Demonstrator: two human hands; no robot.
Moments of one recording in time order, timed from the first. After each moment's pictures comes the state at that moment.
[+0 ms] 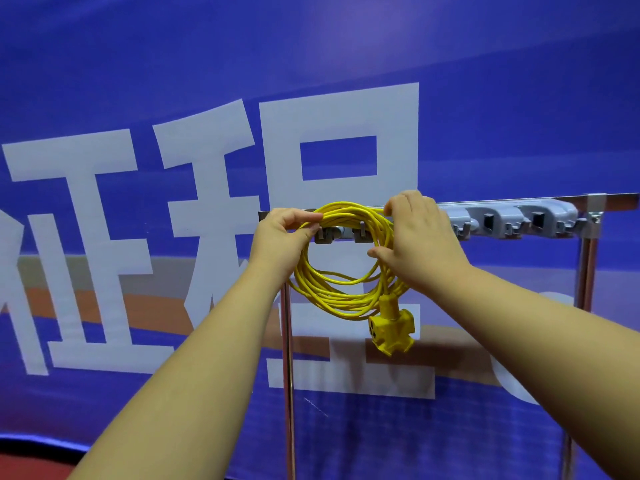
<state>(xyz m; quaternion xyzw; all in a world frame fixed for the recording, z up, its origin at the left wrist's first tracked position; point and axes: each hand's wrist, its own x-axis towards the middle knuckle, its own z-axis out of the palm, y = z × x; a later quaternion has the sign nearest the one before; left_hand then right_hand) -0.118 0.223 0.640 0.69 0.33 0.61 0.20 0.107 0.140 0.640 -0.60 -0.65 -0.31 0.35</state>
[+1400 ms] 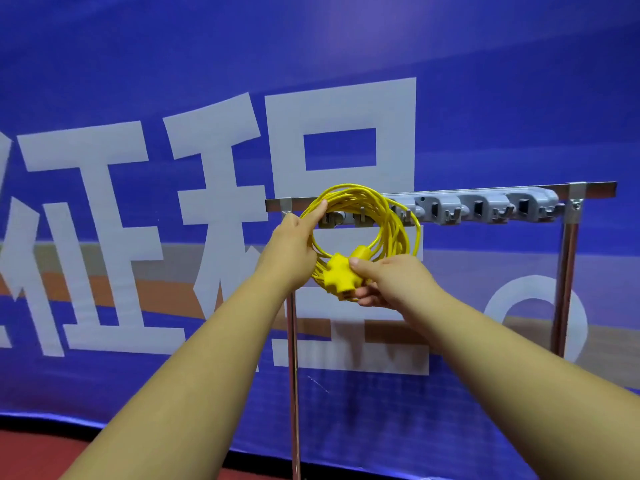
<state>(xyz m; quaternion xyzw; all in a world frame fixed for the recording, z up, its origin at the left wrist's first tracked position) -0.125 0.195 0.612 0.79 0.46 0.40 -0.08 0.052 0.093 0.588 -0.53 -0.48 0.39 0.58</state>
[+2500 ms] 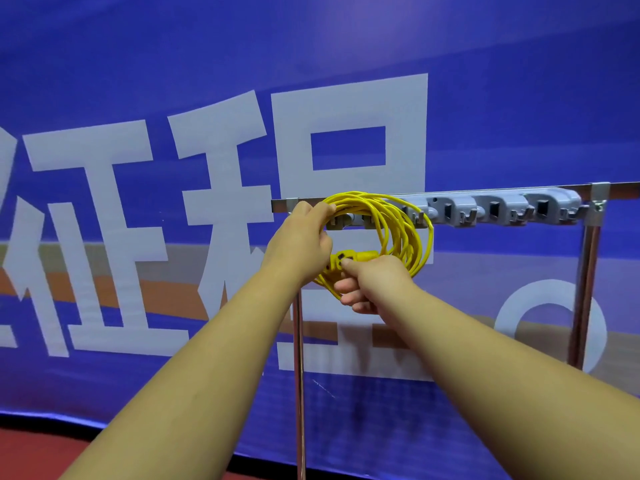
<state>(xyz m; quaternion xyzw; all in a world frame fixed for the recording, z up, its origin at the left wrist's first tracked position) -0.121 0.194 0.627 0.79 0.42 0.43 -0.12 0.015 0.128 0.593 -0.59 -0.44 0.40 0.54</state>
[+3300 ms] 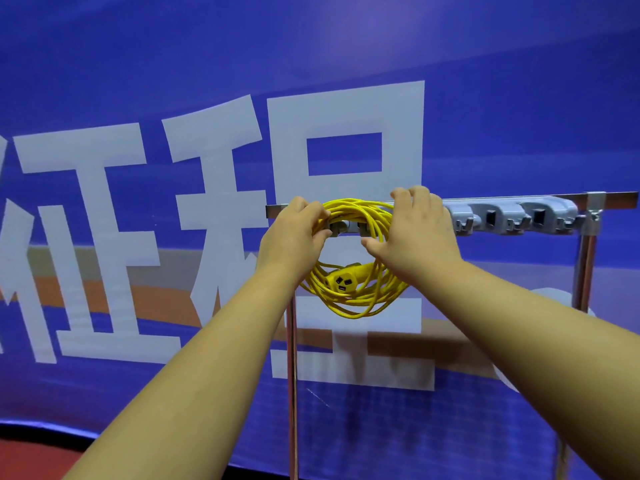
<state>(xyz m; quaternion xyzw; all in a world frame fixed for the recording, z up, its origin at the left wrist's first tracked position) -0.118 0.204 0.636 0.76 0.40 0.49 -0.15 0.082 0.131 0.643 -0.68 -0.59 -0.28 0.33</state>
